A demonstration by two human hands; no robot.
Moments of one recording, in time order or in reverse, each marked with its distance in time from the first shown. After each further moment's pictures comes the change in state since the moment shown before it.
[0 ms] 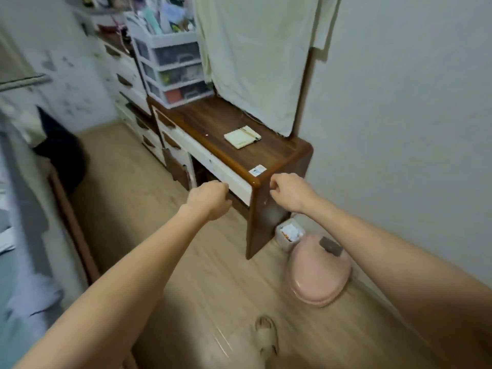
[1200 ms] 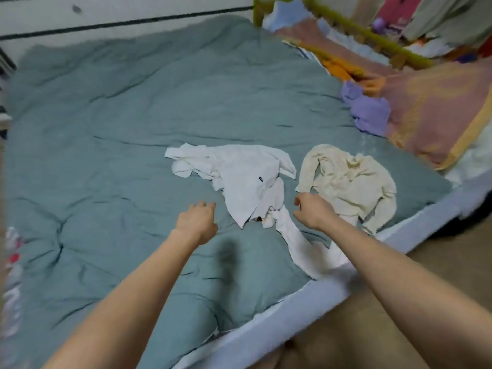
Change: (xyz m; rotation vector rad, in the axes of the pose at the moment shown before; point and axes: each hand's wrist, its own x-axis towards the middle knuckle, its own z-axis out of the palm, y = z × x) left_hand -0.198 -0.630 0.044 -0.538 0.070 -1.863; right_hand 0.352 -0.838 0.321 -0.406 -0.529 -1.508
